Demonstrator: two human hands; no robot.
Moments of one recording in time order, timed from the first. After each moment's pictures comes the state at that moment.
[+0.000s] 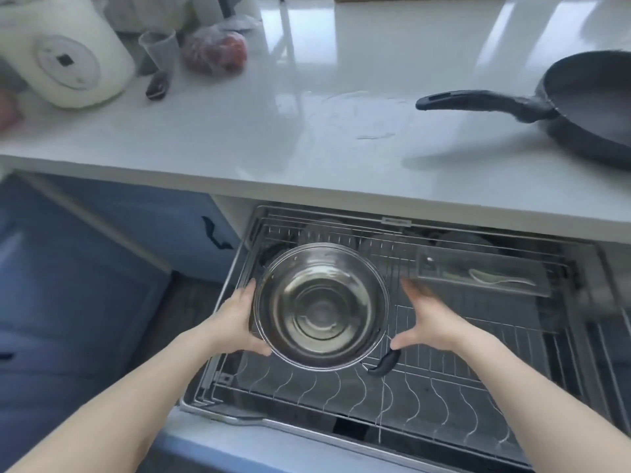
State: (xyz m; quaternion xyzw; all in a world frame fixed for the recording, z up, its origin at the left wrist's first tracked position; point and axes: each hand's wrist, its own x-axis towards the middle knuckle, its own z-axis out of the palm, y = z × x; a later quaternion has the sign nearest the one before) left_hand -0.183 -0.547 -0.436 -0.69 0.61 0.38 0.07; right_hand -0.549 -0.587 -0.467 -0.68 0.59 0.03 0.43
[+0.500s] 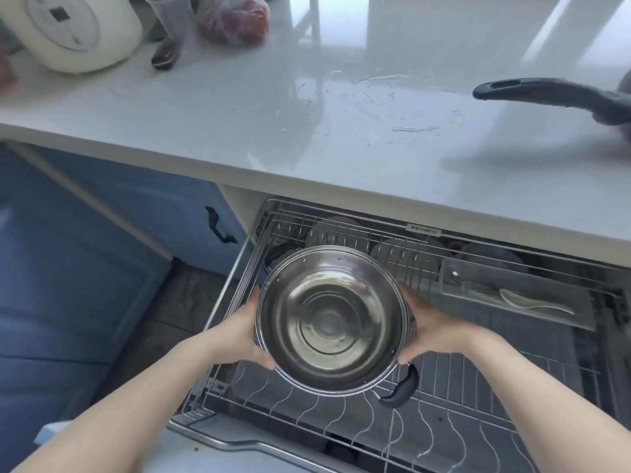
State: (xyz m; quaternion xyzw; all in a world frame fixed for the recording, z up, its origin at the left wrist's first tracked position) left_hand -0.164 -0.557 -0.484 -0.67 0.55 0.50 0.03; right_hand -0.525 -0.631 -0.481 -0.68 0.49 0.10 0.53
